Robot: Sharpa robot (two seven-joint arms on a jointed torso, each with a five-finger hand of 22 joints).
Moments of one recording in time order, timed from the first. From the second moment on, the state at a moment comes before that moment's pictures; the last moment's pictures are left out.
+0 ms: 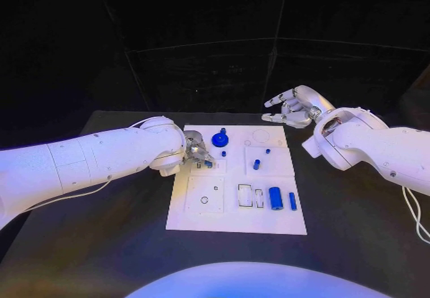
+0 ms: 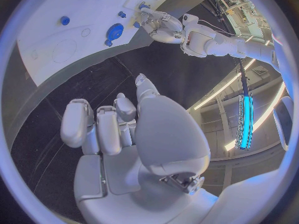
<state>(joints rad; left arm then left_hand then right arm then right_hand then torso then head) 1.25 -0.63 -0.13 1.35 -0.99 0.04 -0.54 1.02 0.01 0.61 0.05 0.05 0.79 0.06 0.74 0.62 1.26 -0.02 1.08 0.85 1.47 -0.08 1.57 1.31 0.09 1.44 0.02 1.30 1.12 1.25 -0.81 -0.04 1.49 -0.98 -0.47 -0.03 1.42 -0.04 -0.05 0.19 0.25 0.88 0.16 0.10 0.07 1.29 0.08 1.11 1.16 1.47 0.01 1.38 1.28 0.07 1.33 0.11 1.40 1.15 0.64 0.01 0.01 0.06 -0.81</state>
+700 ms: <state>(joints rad) 1.25 -0.62 -0.13 1.35 -0.99 0.11 -0.56 1.02 0.01 0.61 0.05 0.05 0.79 0.06 0.76 0.63 1.26 -0.02 1.08 0.84 1.47 -0.08 1.57 1.31 0.09 1.44 0.02 1.30 1.12 1.25 -0.81 -0.04 1.48 -0.98 -0.47 -0.03 1.42 -0.04 -0.05 0.19 0.25 0.88 0.16 0.10 0.07 1.29 0.08 1.11 1.15 1.46 0.00 1.38 1.28 0.07 1.33 0.11 1.40 1.15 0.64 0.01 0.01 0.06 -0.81</state>
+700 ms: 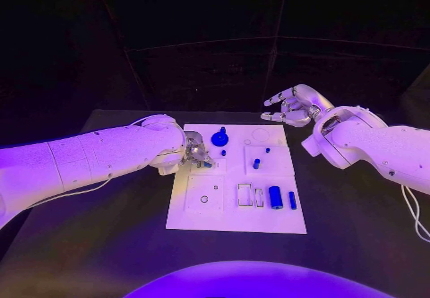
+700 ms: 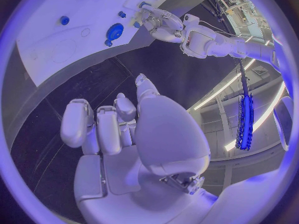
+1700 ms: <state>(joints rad) 1.26 -0.57 -0.13 1.28 -0.99 0.16 -0.58 0.98 0.01 0.57 0.07 0.05 0.82 0.03 0.82 0.65 1.27 -0.03 1.10 0.85 1.47 -0.09 1.57 1.31 0.09 1.45 0.01 1.31 1.15 1.25 -0.80 -0.04 1.48 -0.98 -0.47 -0.03 1.42 -0.04 -0.05 0.19 0.25 0.88 0.16 0.10 0.07 1.29 0.08 1.11 1.15 1.46 0.00 1.38 1.28 0.07 1.33 0.11 1.40 1.15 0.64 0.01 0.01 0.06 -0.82</state>
